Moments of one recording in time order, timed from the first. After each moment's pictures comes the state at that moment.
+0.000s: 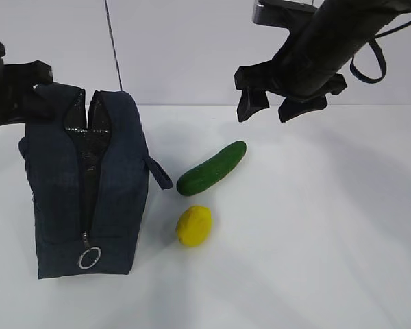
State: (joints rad) left arm -0.20 1.47 -0.97 -0.58 0.41 0.13; right arm 0.33 1.84 -1.54 0.21 0.86 0.02
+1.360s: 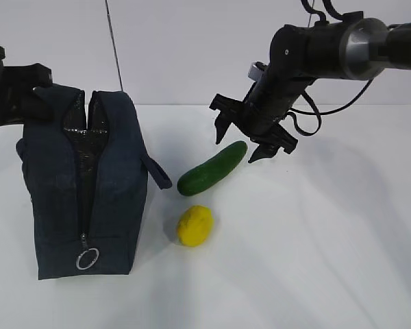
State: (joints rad) left arm -0.20 1.47 -0.97 -0.56 0.42 0.13; right arm 0.33 2.23 -1.77 0.20 0.78 0.67
